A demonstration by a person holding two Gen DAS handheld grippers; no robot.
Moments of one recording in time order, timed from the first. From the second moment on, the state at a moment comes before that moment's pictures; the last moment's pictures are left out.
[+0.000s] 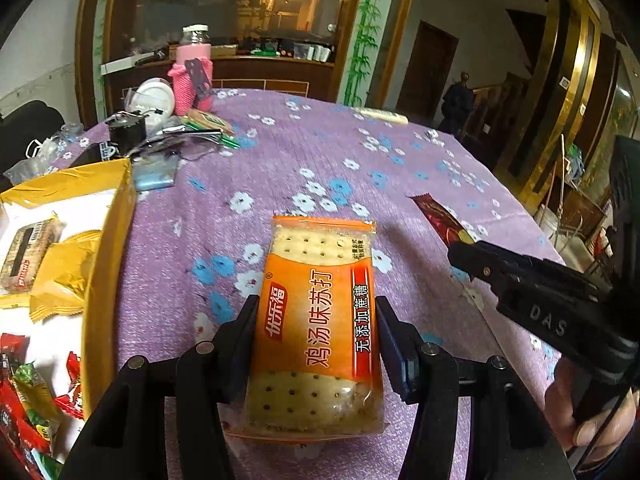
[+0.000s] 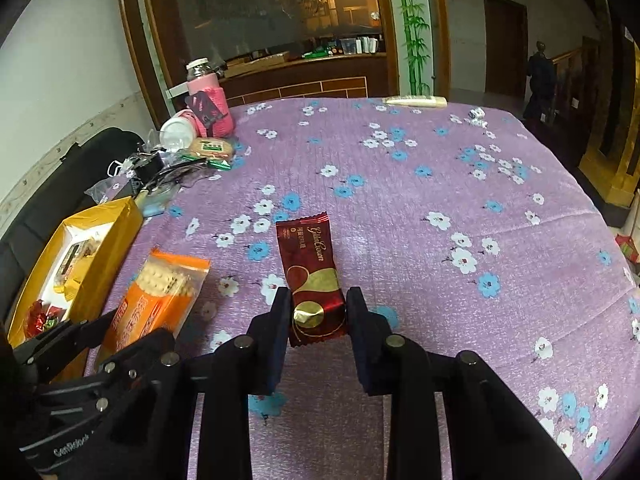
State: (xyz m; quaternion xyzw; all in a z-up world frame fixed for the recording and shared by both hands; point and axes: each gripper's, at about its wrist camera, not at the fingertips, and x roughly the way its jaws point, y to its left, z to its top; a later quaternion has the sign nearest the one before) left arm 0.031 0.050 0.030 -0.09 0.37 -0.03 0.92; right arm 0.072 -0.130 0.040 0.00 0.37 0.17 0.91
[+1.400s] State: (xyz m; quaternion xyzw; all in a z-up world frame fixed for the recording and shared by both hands) left arm -0.081 0.223 0.057 -0.15 0.29 0.15 0.93; right arm -0.025 0.025 0.072 -0.03 0.36 0.33 0.87
